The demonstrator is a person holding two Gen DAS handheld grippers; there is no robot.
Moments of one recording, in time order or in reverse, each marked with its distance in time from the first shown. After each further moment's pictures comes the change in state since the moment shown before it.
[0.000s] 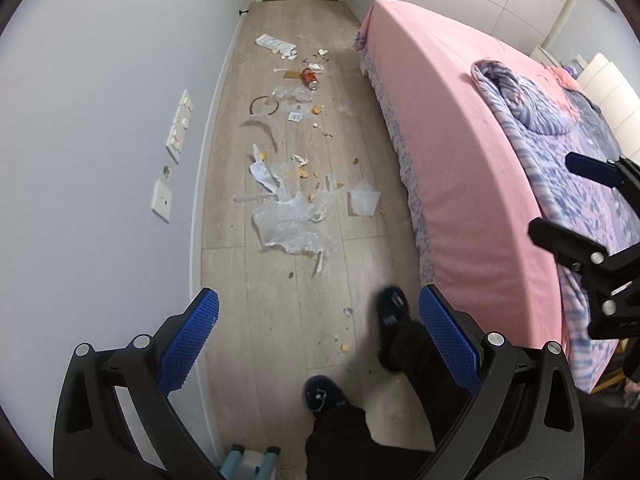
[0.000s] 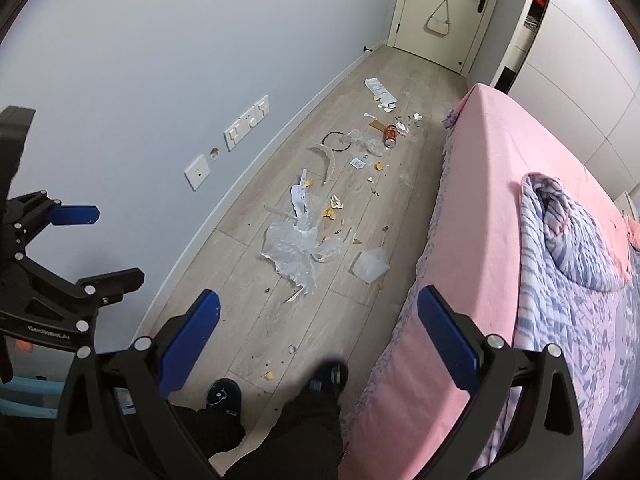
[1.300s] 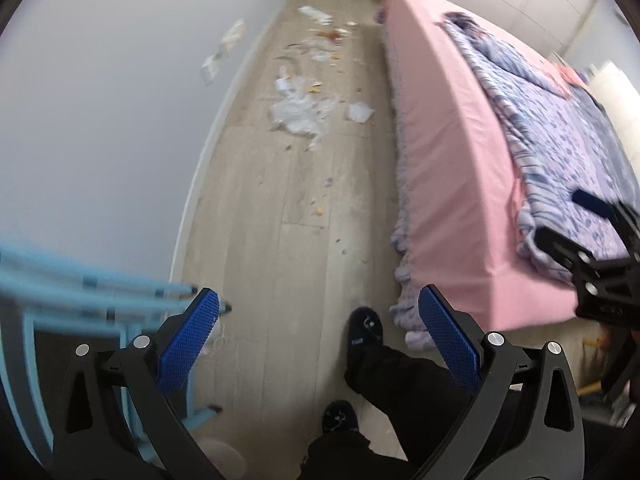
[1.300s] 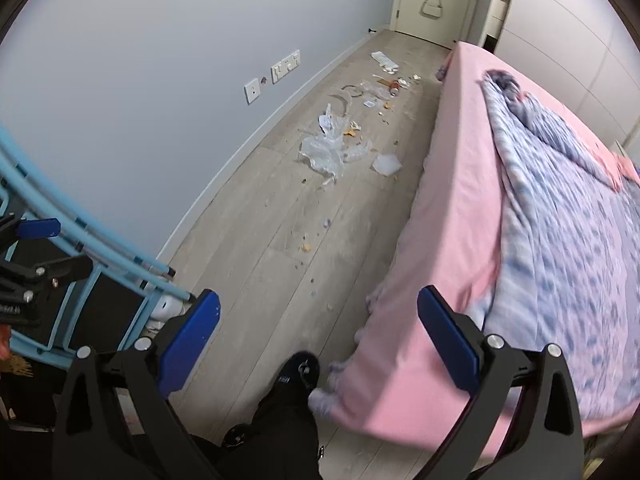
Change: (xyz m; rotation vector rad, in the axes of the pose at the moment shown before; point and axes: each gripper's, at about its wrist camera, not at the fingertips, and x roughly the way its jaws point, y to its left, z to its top) left arm -0.176 -0.157 -0.418 -0.143 0.010 0.065; right arm -0.196 0.082 -0.383 0.025 0.001 0.055
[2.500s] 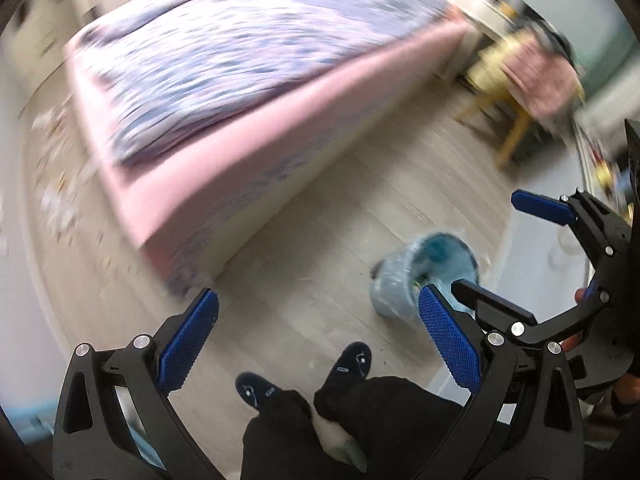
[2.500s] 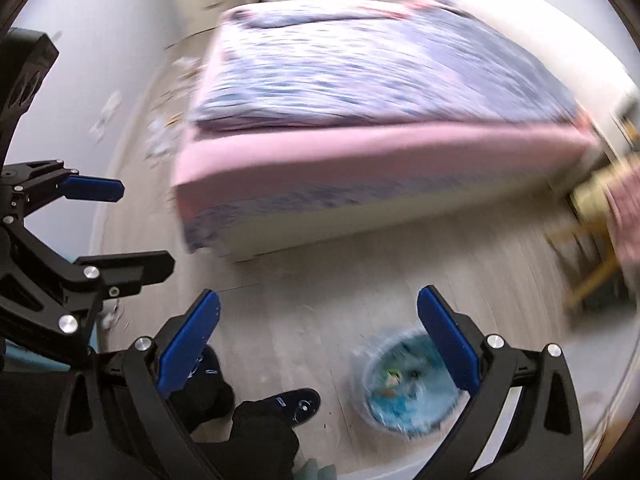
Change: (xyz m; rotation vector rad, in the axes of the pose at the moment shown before) left arm -0.094 -0.397 -0.298 0.769 0.082 -0.393; right arm -0.242 -0.102 -0.435 0.572 0.029 -0.300
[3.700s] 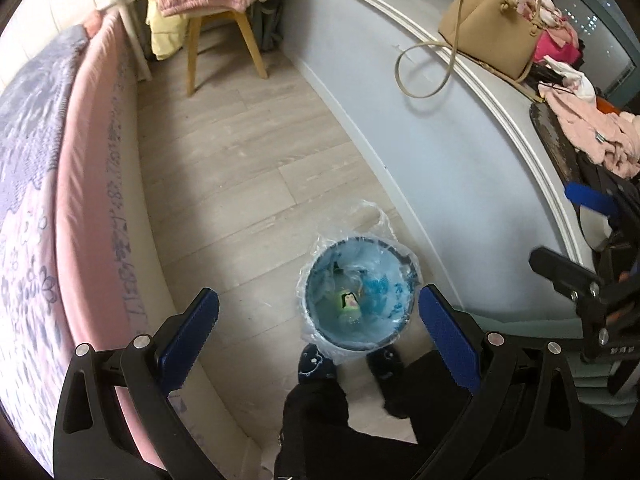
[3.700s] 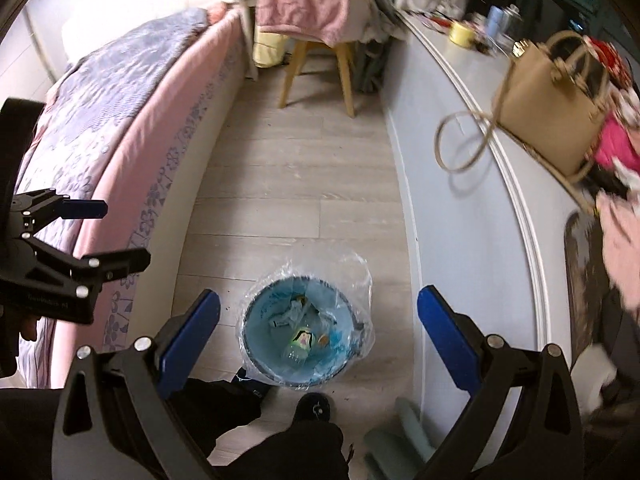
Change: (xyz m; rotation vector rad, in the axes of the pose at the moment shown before) left arm 0.141 -0.355 0.150 1.162 0.191 -0.408; right arm -0.081 -0.233 -0.148 1.189 0.027 -0.603
